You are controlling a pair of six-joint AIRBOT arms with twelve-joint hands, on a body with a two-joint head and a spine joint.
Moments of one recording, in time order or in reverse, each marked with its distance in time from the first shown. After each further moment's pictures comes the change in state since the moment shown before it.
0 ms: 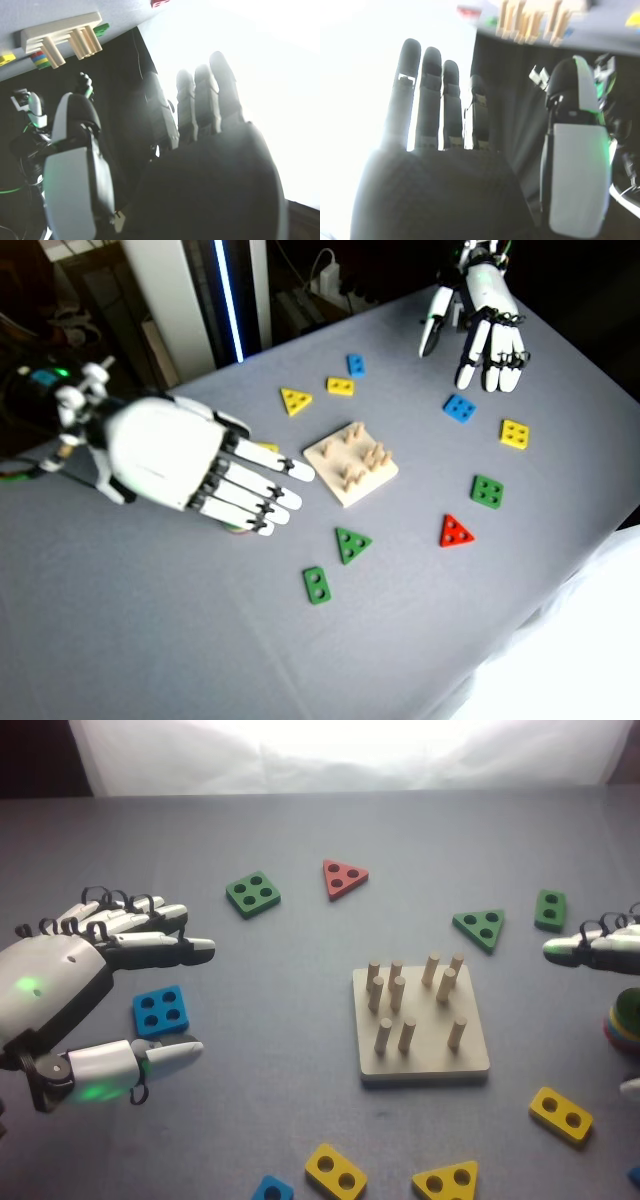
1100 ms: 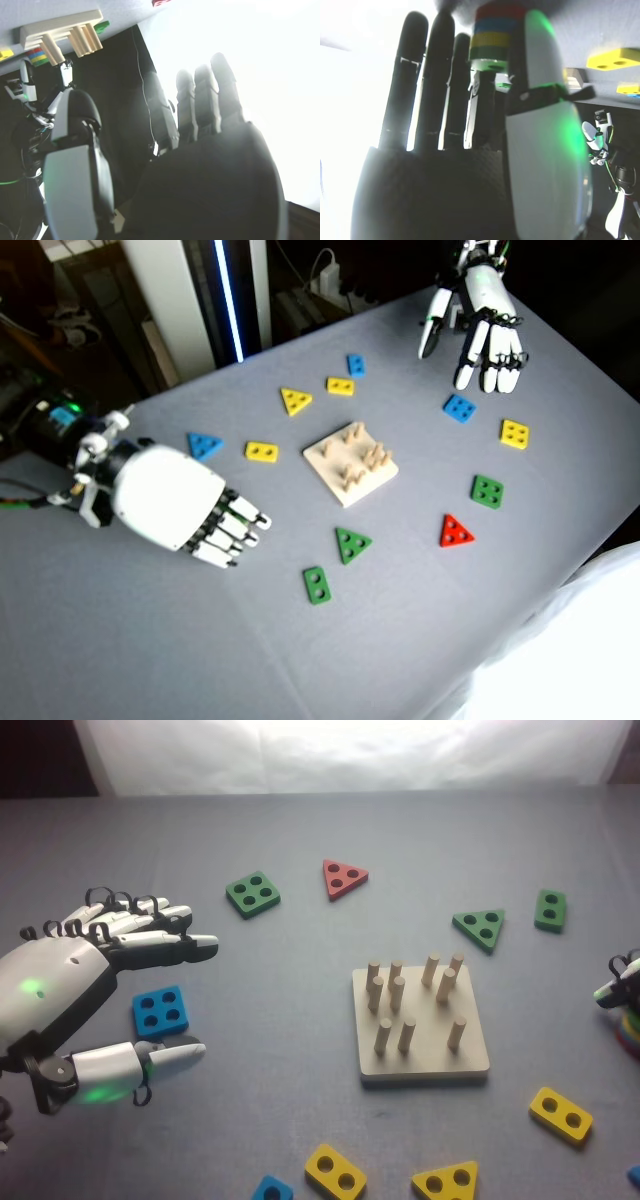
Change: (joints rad) left arm 0.002 -0.013 0.006 0.001 -0.012 -0.018; right arm 0.043 -0.037 0.084 0.044 -0.182 -0.065
